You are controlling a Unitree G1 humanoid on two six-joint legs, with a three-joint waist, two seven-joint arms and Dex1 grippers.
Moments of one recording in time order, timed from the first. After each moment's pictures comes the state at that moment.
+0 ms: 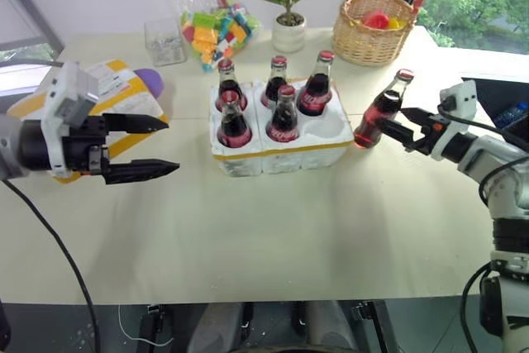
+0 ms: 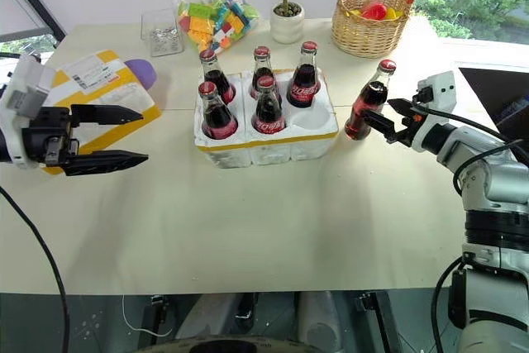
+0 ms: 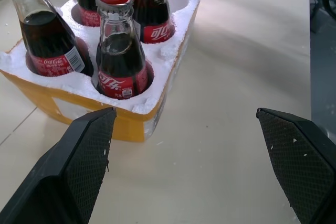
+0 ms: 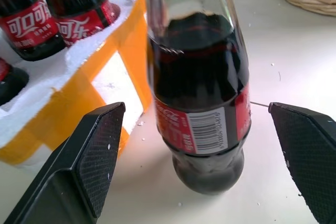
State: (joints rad) left arm -0.39 1.08 0.38 -0.34 -0.78 0.94 -1.22; right arm -0.55 -0.73 -0.23 0.28 0.52 0.59 0.74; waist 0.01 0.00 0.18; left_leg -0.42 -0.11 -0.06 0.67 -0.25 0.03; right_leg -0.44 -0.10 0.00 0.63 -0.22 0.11
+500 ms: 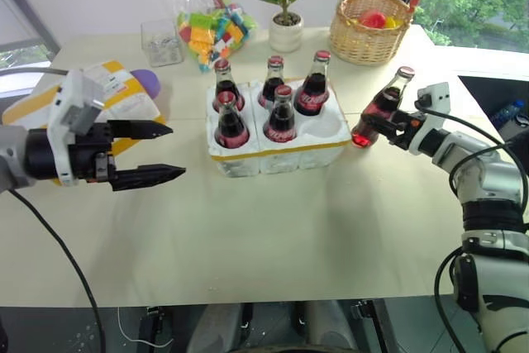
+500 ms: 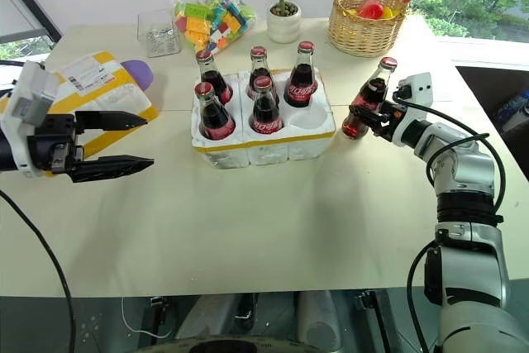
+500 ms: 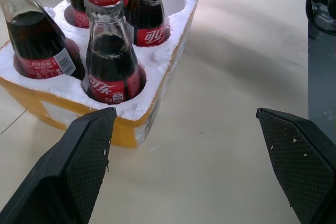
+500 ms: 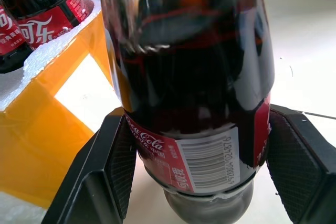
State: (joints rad) left arm -0.34 1.08 0.39 -0.40 -0.85 0.95 -1.15; right arm -0.63 -0.65 -0.21 0.43 0.45 0.51 0.77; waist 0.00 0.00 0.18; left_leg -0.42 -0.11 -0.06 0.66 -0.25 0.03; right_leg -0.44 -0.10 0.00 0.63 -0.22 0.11
